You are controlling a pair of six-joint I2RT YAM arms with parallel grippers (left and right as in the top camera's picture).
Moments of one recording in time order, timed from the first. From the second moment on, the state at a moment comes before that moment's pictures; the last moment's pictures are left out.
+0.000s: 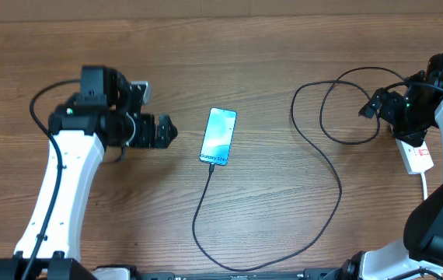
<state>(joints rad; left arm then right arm) -0.03 1.46 1.22 -0.99 0.32 0.01 -0.34 1.75 1.45 -1.10 -0.23 0.20</state>
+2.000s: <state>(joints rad) -0.03 0.93 0.15 0.21 0.42 0.13 -0.34 1.75 1.45 -1.10 -0.23 0.20</state>
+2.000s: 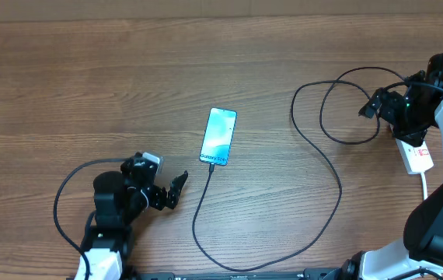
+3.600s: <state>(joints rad) -0.03 0.25 0.01 -0.05 0.35 0.13 -0.34 1.75 1.45 -1.10 -0.23 0.20</state>
